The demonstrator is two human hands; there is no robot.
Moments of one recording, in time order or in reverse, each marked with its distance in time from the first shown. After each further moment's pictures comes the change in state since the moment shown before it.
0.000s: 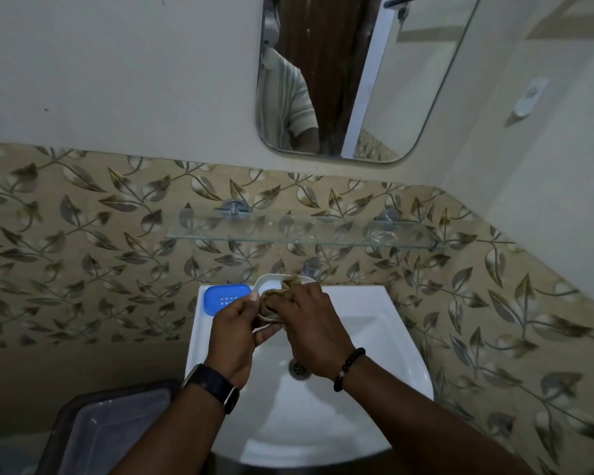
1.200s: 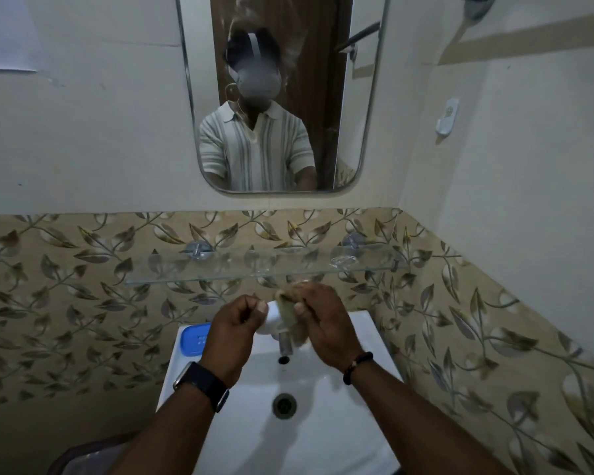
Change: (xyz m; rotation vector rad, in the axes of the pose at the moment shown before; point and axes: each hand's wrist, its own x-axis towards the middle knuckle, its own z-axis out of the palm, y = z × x) left_hand 0.008 0.008 0.095 0.582 -0.110 0.322; right_hand -0.015 0.121 -0.040 0.501 0.393 -0.007
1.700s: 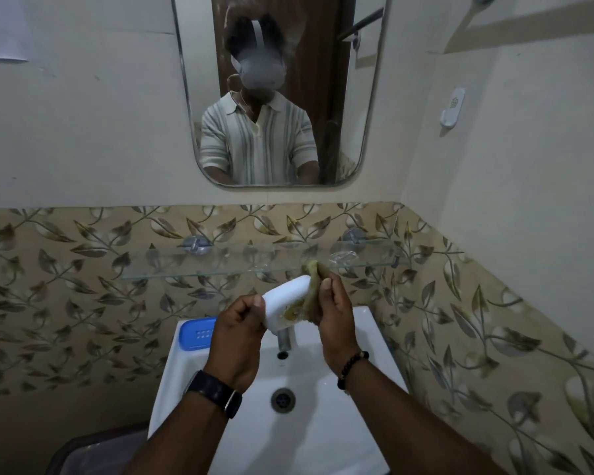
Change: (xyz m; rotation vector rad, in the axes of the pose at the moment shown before) left_hand -0.008 0.001 0.025 -0.431 0.120 -0.131; right_hand 0.002 -0.011 0.010 0.829 0.311 0.628
